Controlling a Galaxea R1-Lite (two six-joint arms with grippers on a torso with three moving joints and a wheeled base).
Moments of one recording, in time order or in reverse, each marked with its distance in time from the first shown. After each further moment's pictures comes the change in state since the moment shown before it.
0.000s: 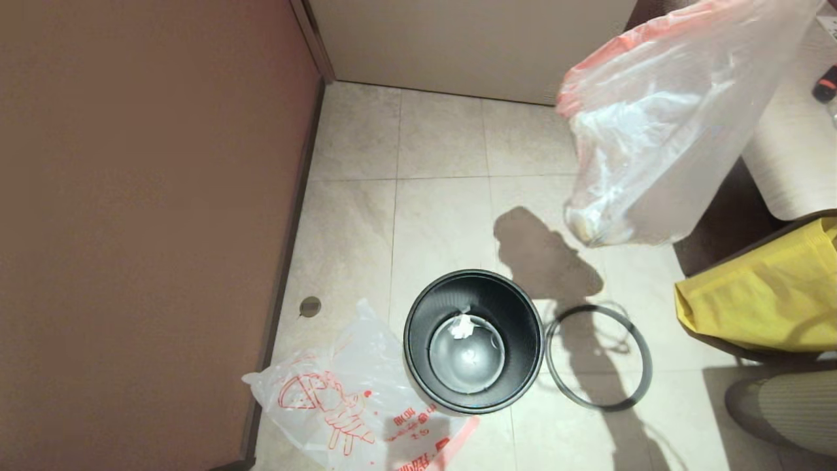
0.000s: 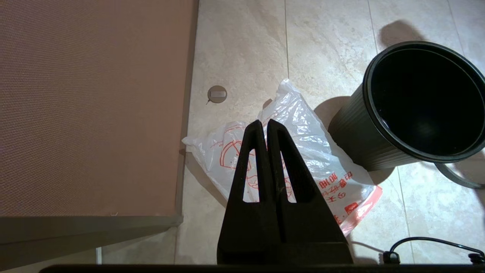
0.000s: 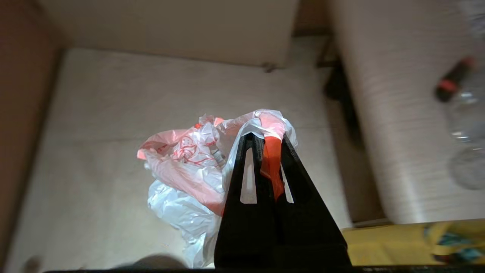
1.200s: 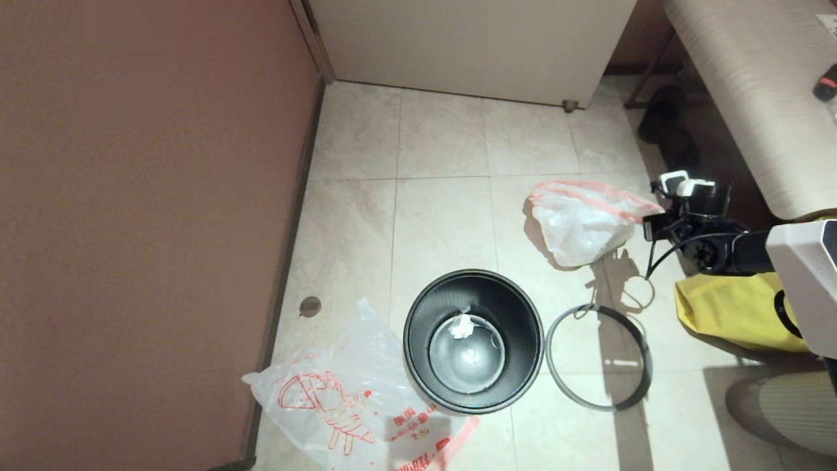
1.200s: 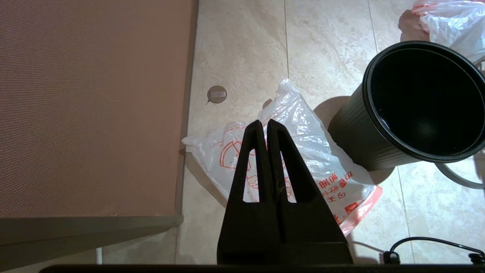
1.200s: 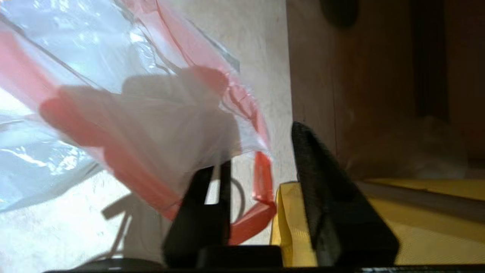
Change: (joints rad) left arm 0.000 0.000 0.000 0.000 0.000 0.000; right arm -0.410 1.069 -0.002 -0.707 0.124 -0.252
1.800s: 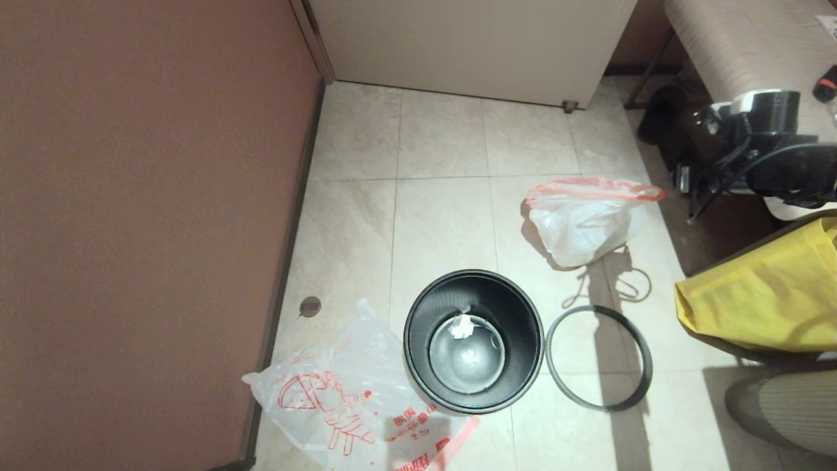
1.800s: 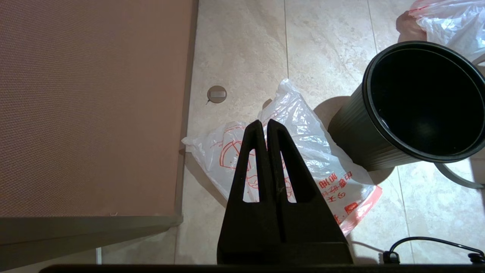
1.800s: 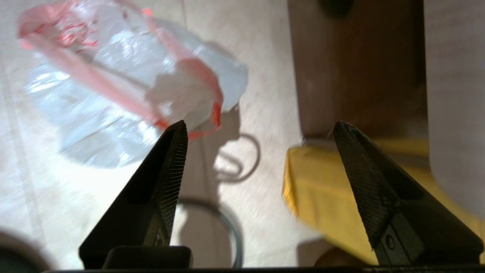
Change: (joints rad) left arm 0.000 0.000 0.000 0.000 0.000 0.000; right arm 0.030 -0.389 0.019 0.528 0.037 0.209
